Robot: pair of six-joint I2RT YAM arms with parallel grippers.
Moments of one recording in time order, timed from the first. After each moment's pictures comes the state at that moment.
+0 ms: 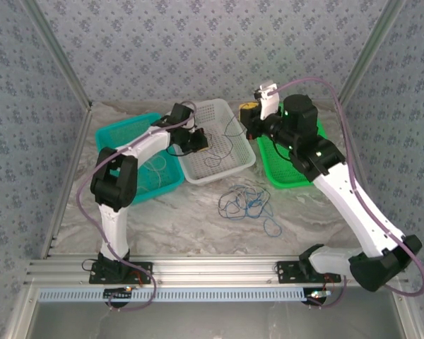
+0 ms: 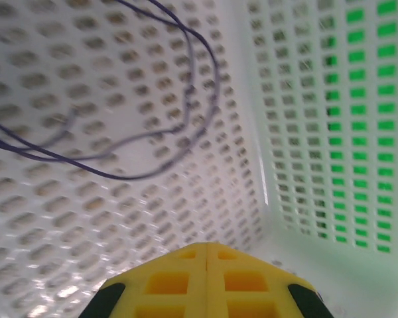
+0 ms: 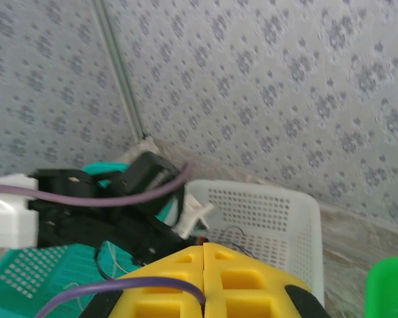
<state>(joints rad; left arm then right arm) -0.44 2.05 1.60 -0.51 0.41 -0.68 0.52 1.26 1.42 -0.37 -0.15 0.07</state>
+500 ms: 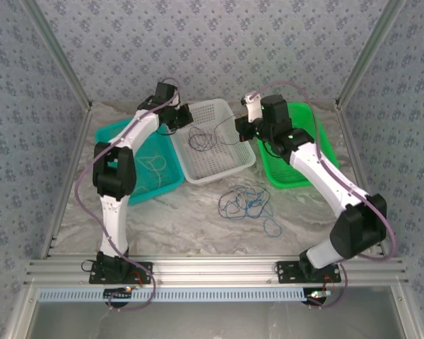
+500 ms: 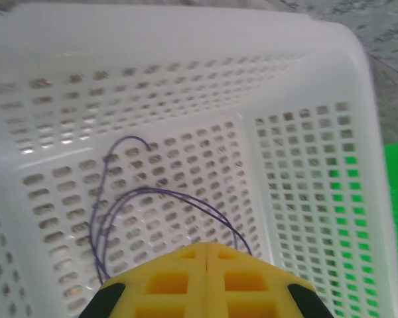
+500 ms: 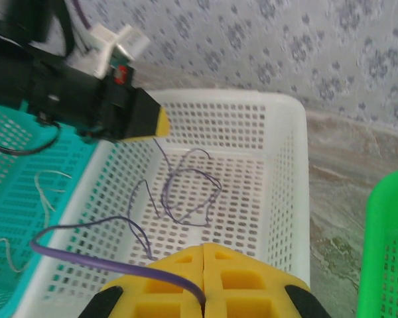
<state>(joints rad) -0.31 2.21 1.94 -0.60 0.31 -0.62 0.44 1.52 1.35 -0.33 -0.17 0.06</state>
